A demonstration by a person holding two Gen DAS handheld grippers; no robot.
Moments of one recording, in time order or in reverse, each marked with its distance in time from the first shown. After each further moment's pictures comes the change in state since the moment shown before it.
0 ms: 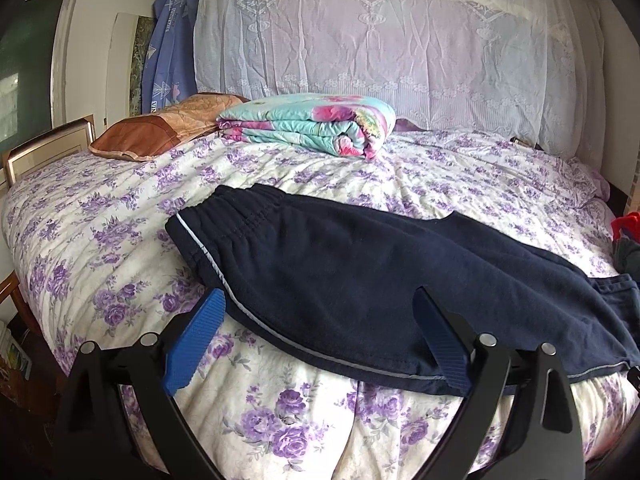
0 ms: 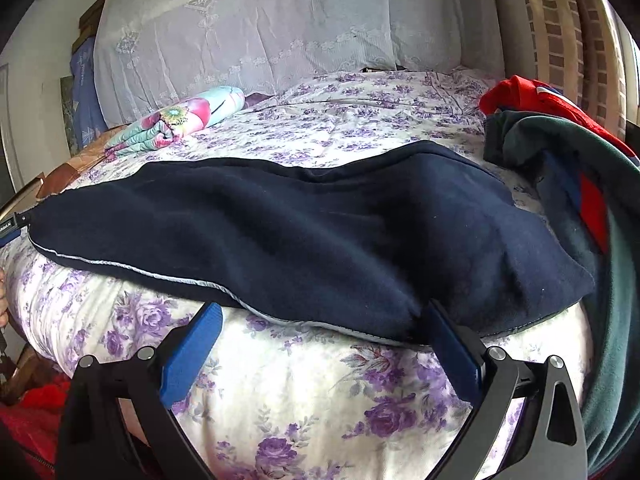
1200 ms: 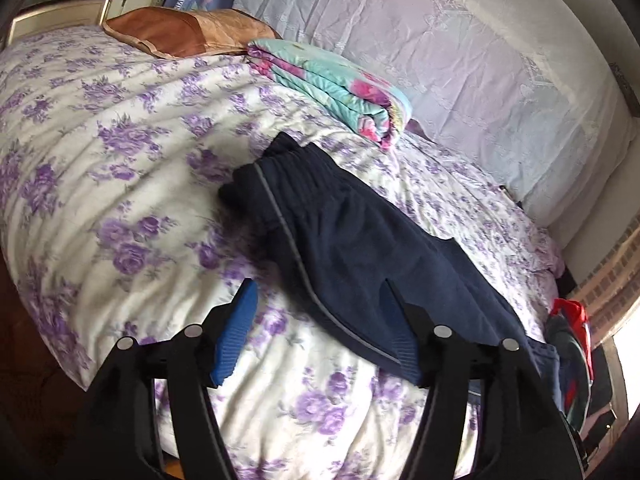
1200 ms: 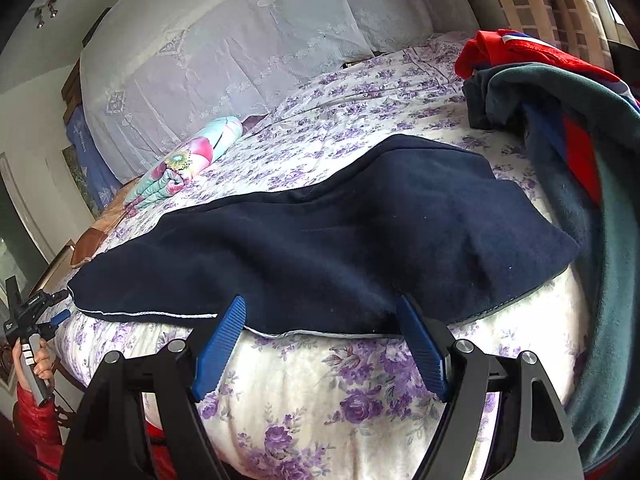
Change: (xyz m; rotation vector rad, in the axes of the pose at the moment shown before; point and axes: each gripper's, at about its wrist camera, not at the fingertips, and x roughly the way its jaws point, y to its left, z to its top) left arm 0.016 0.097 0.001 -0.362 0.190 -0.207; right arm -0.015 -0.045 0.008 0.230 0.011 0.146
